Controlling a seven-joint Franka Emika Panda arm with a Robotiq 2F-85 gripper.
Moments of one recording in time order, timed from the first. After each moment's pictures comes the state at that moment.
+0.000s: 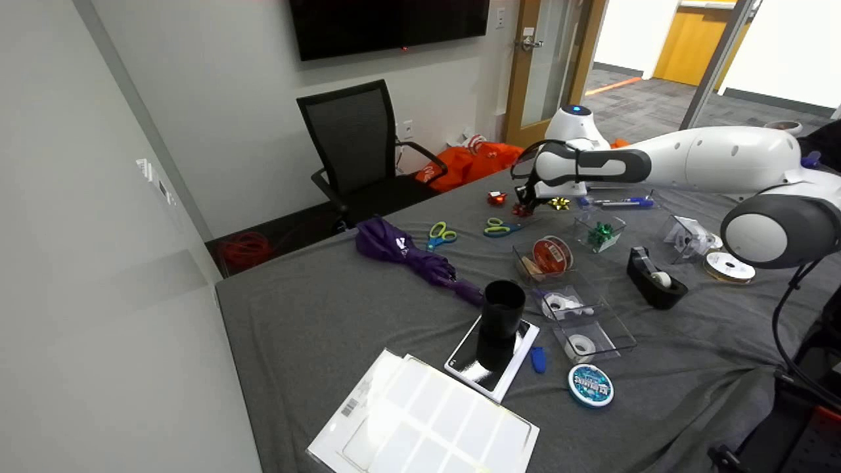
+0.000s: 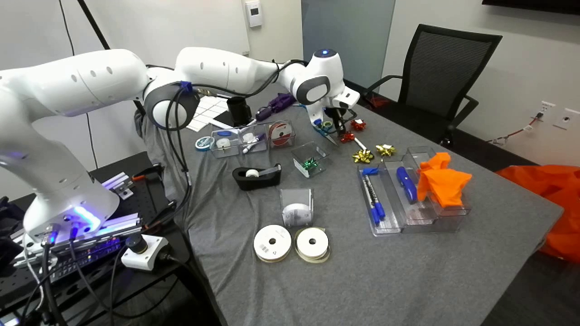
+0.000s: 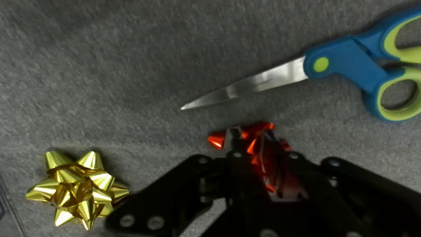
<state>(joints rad) -0.19 1.48 0.01 -0.48 0.00 2.23 0.27</state>
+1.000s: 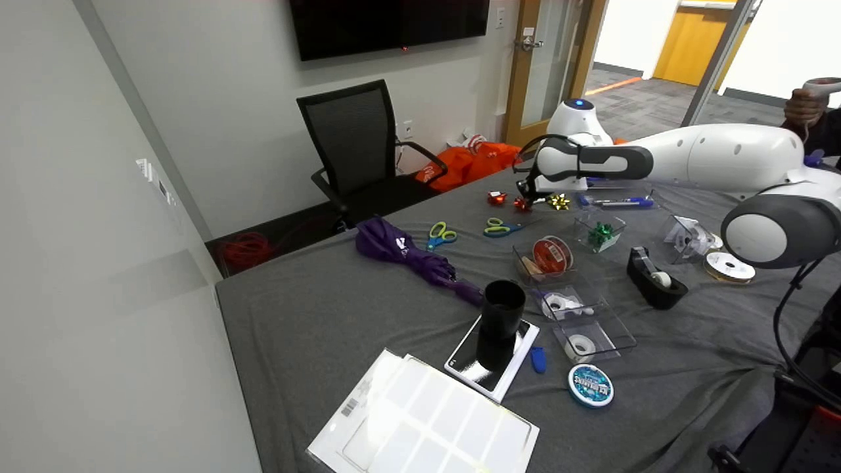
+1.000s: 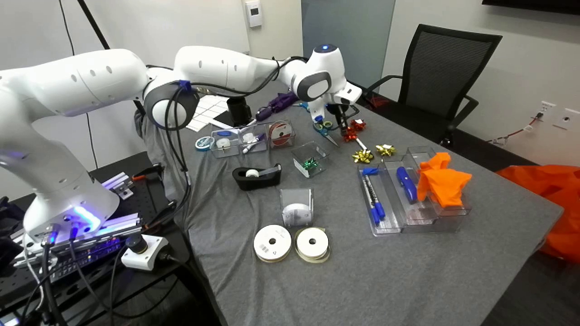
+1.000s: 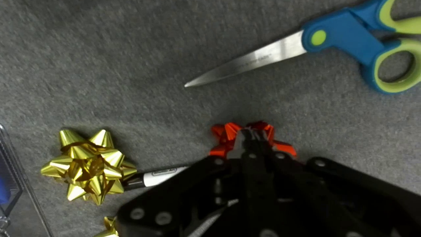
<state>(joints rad) -0.19 1.47 -0.01 -0.45 0.01 2.22 0.31</state>
